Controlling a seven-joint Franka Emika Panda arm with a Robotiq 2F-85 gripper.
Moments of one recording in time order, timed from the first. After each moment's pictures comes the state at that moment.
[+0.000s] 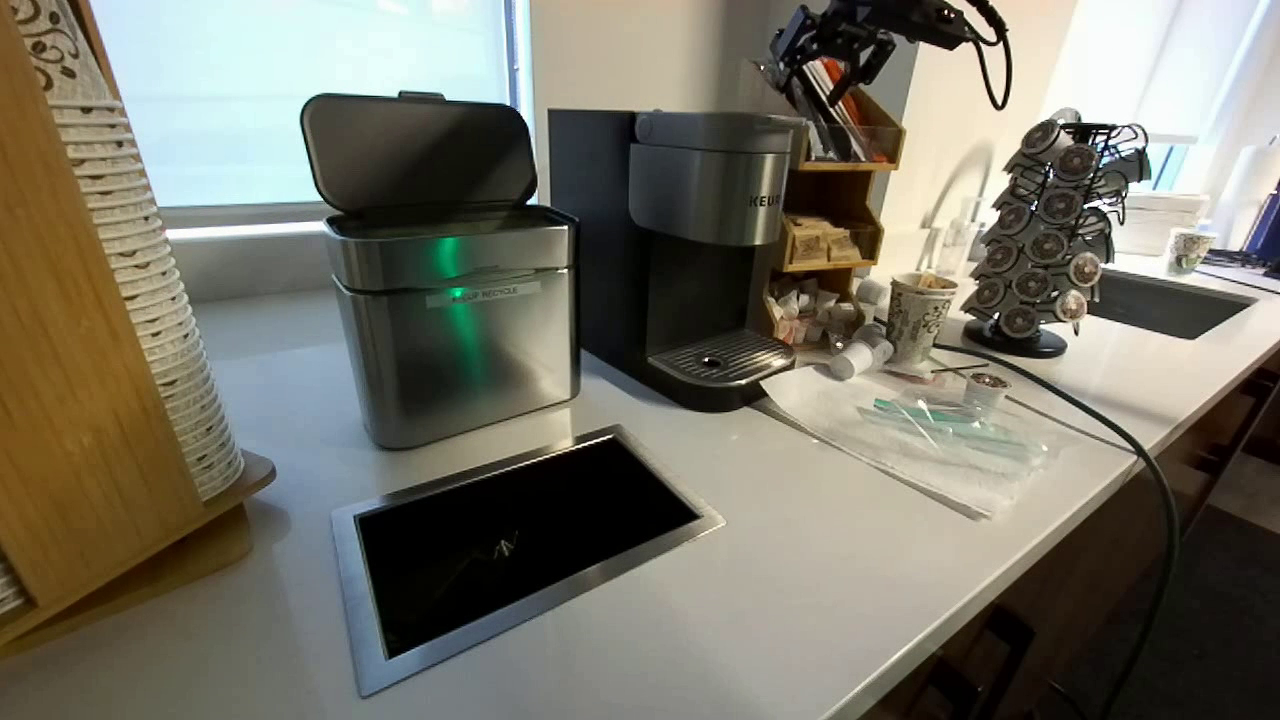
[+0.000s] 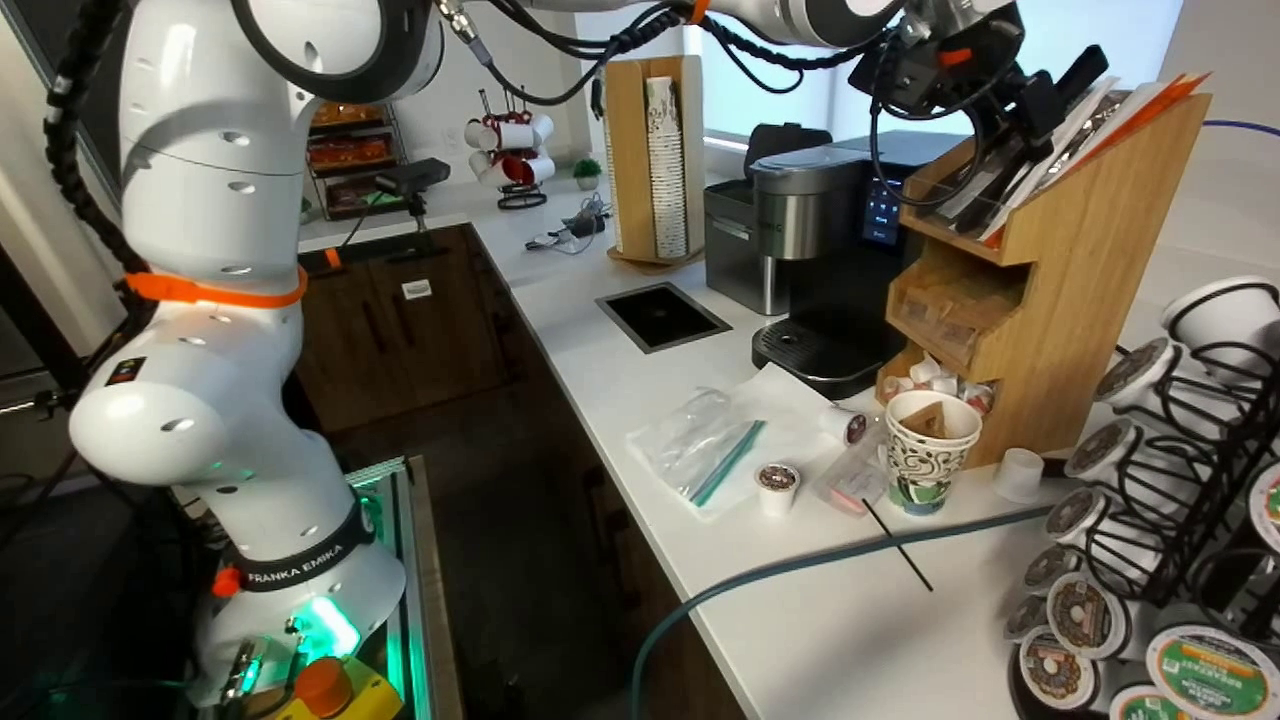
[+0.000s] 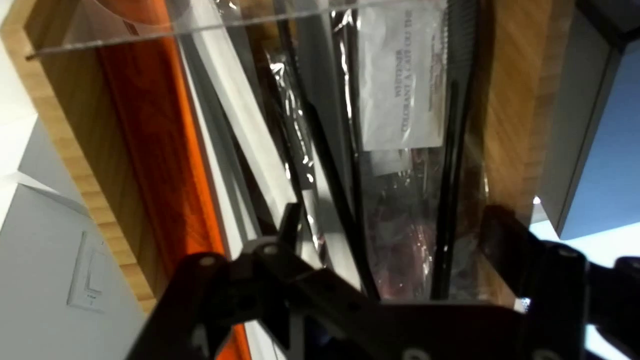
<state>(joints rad) -0.15 0.41 -0.07 -1.35 0.08 2.44 0.12</state>
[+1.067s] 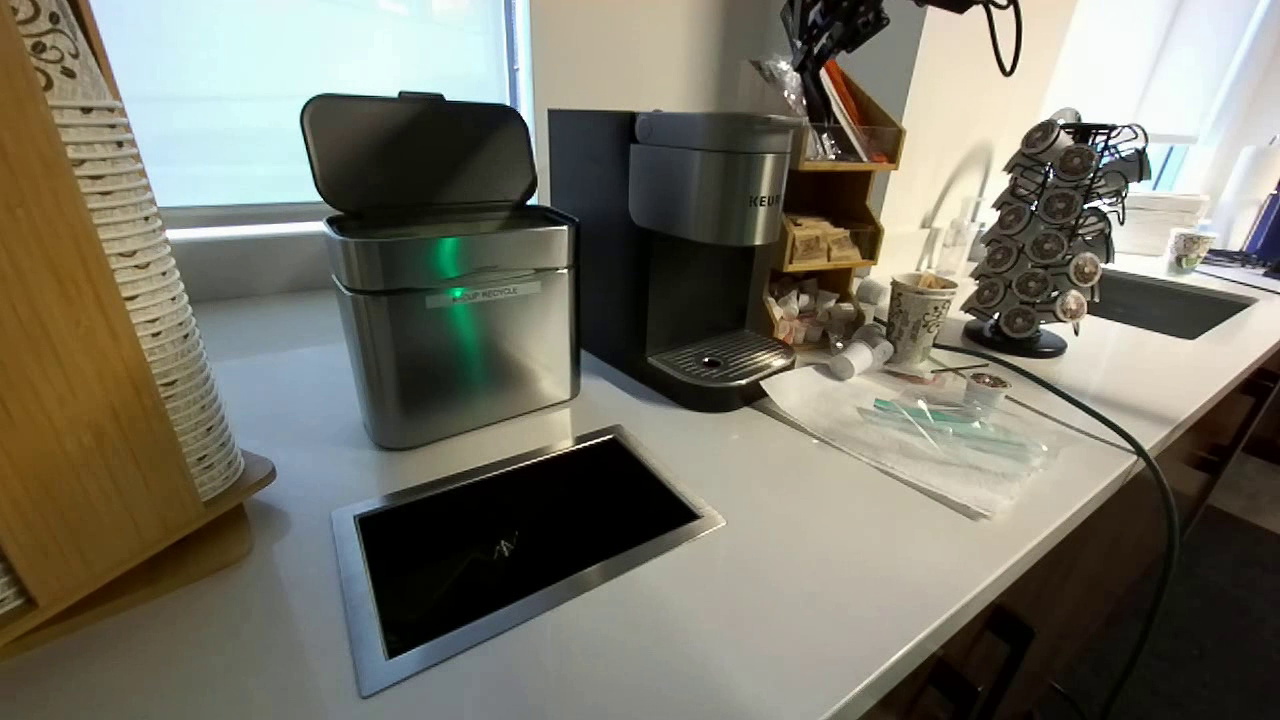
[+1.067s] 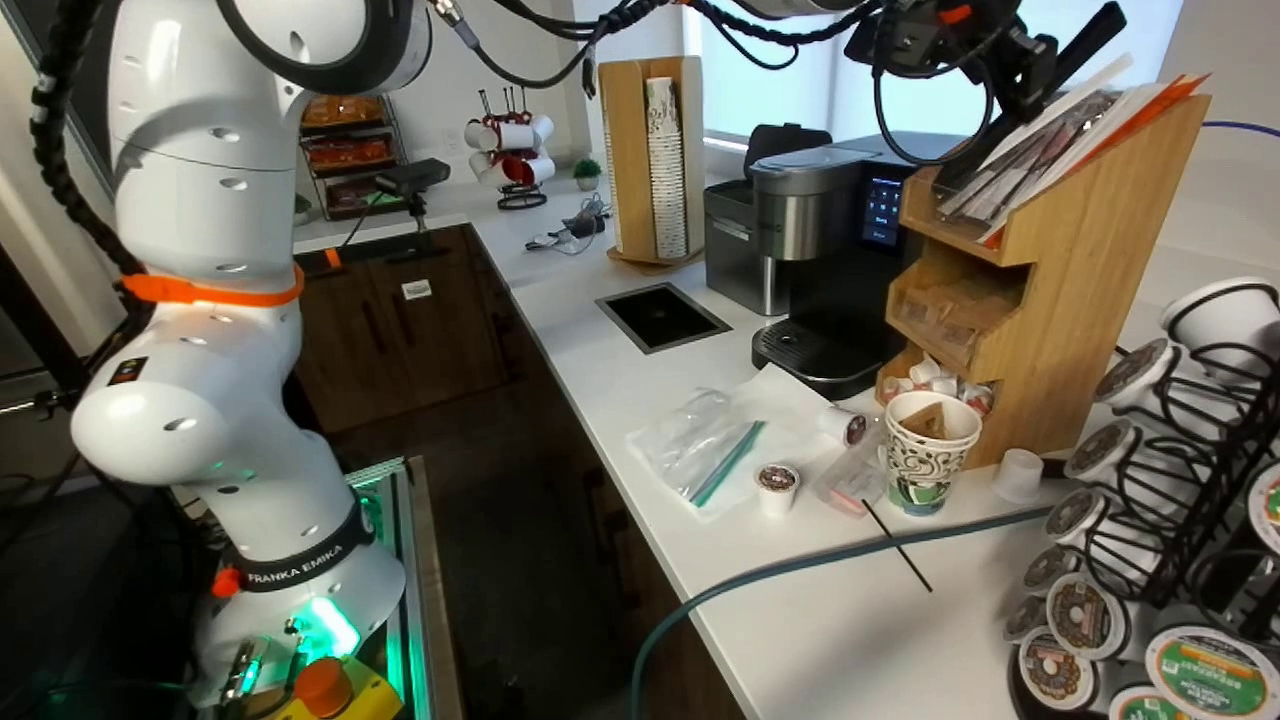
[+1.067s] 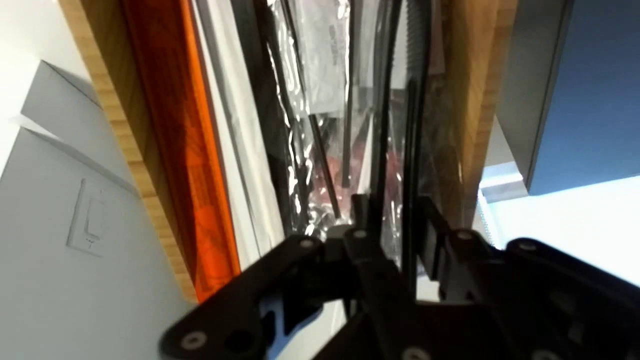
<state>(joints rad) -0.14 0.38 -0.07 -1.32 0.04 2.44 0.10</state>
